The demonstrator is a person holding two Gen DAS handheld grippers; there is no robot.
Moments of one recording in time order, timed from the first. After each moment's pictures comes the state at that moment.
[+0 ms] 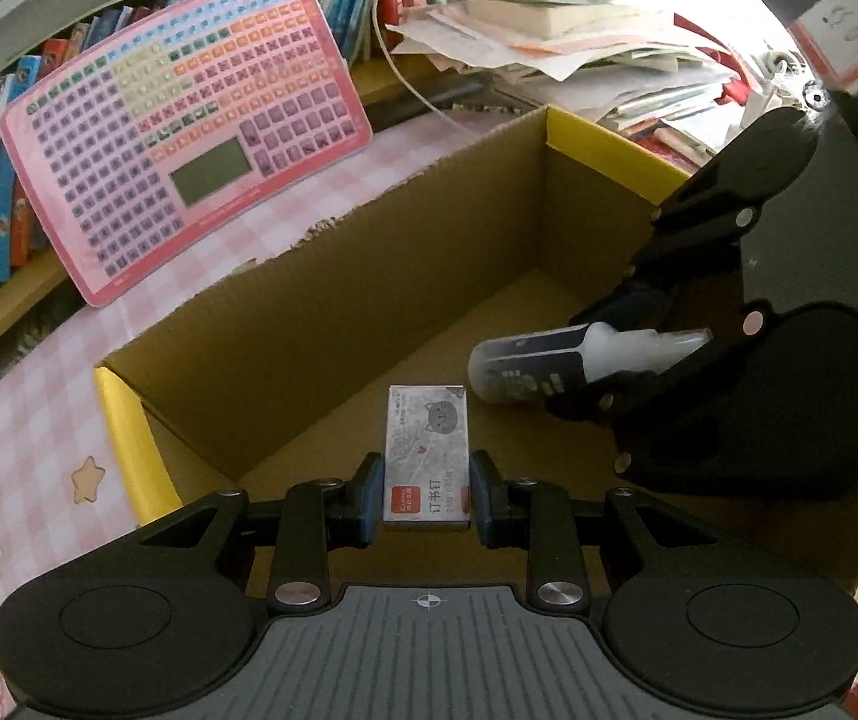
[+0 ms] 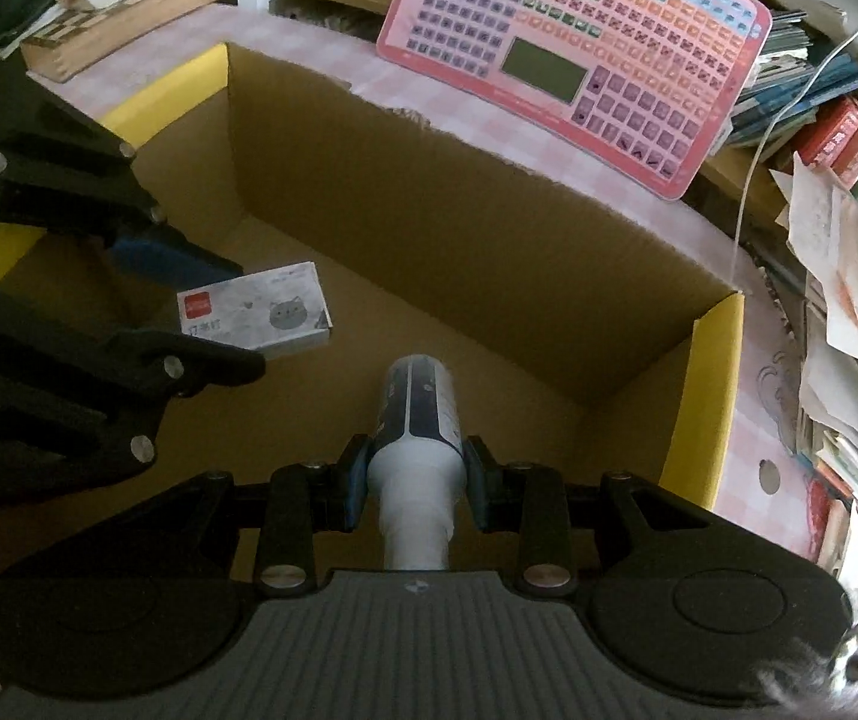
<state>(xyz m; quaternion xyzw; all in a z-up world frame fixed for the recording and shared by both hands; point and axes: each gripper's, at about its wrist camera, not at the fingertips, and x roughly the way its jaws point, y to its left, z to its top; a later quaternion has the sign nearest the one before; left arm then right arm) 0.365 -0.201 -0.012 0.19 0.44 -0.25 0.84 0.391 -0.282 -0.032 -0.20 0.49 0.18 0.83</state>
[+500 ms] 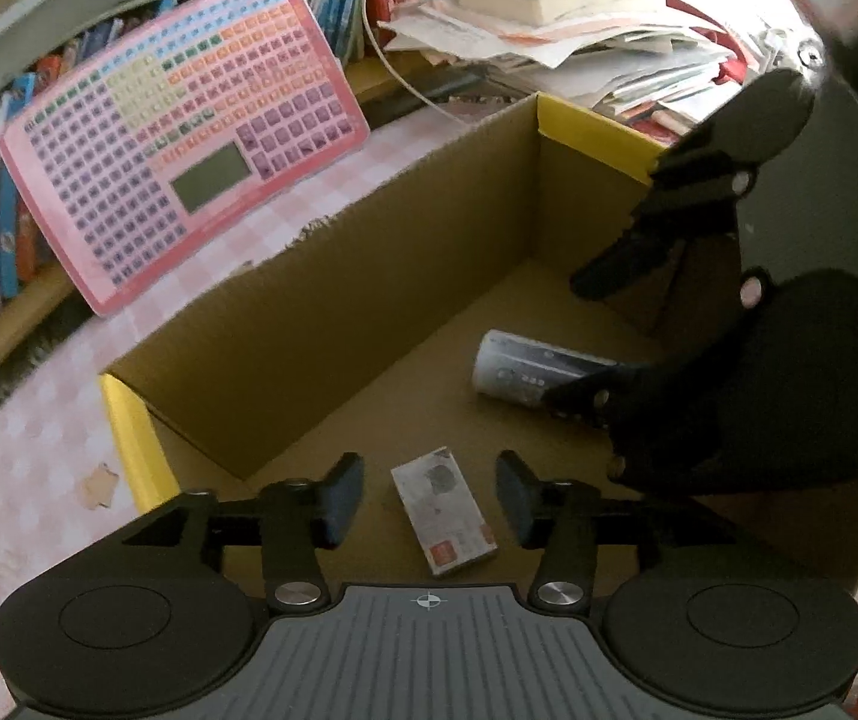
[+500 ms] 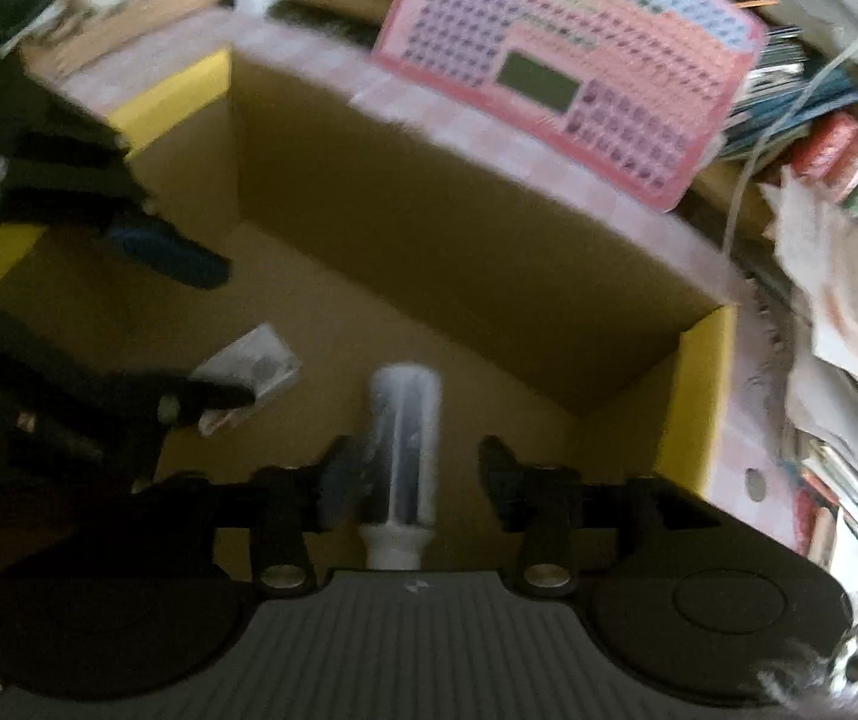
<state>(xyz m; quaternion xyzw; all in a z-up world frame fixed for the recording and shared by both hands) 0.358 -0.213 -0.009 0.22 0.43 -0.24 0.84 0.389 -0.284 -0.023 -0.20 0.46 0.18 0.85</state>
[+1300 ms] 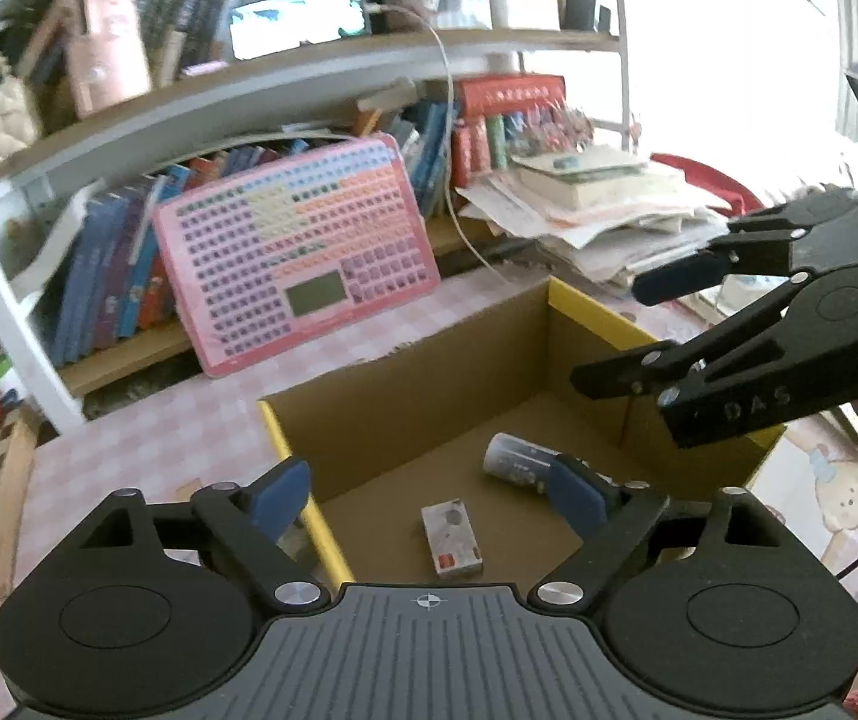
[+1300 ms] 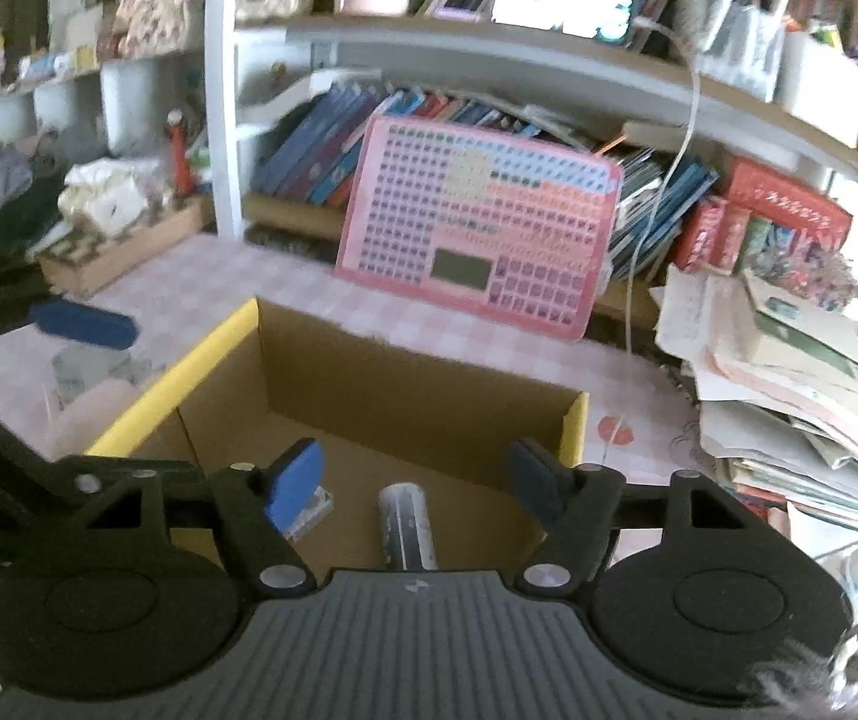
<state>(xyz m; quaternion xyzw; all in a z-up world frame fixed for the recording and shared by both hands) 0.269 -0.168 0.066 0.12 0.31 -0.19 0.92 0.300 -0.319 0.062 -0.09 0.30 0.17 0.93</state>
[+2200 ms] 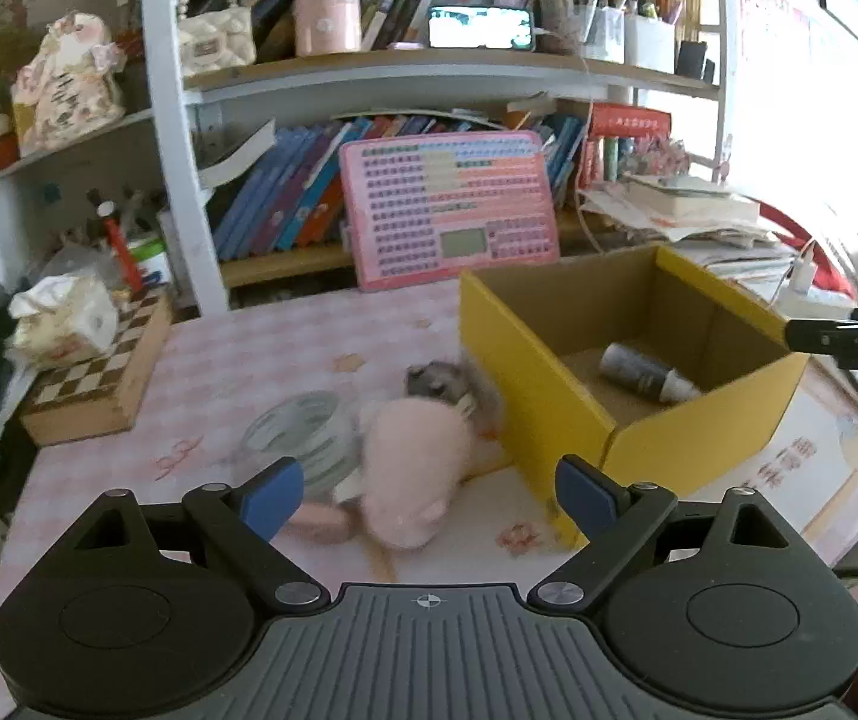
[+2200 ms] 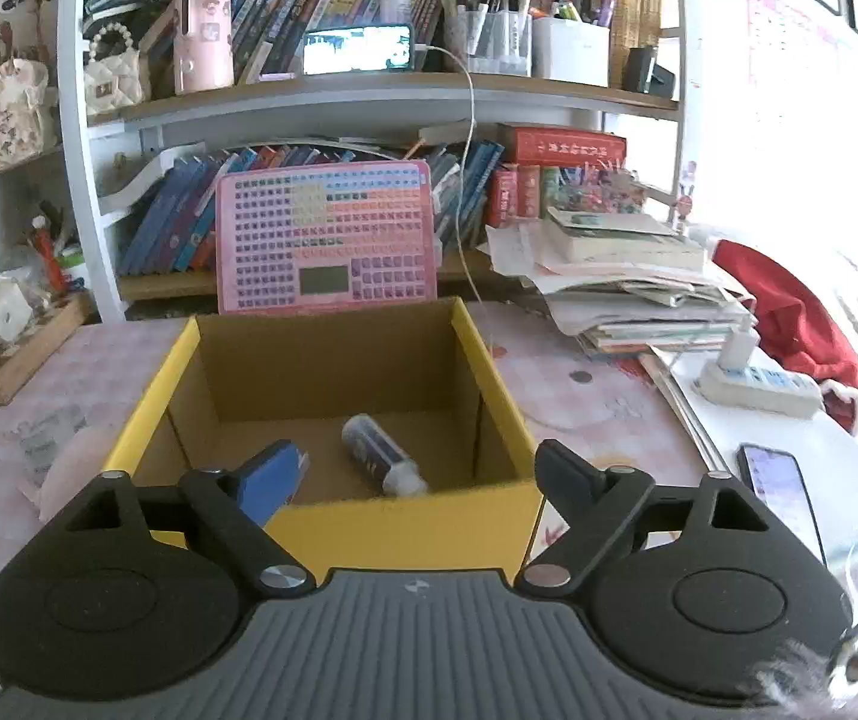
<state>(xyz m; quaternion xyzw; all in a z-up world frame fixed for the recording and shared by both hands) 0.164 -0.033 0.050 0.06 0.30 -0.11 0.95 0.166 -0.295 0.039 0.01 0.26 -0.03 0.97</state>
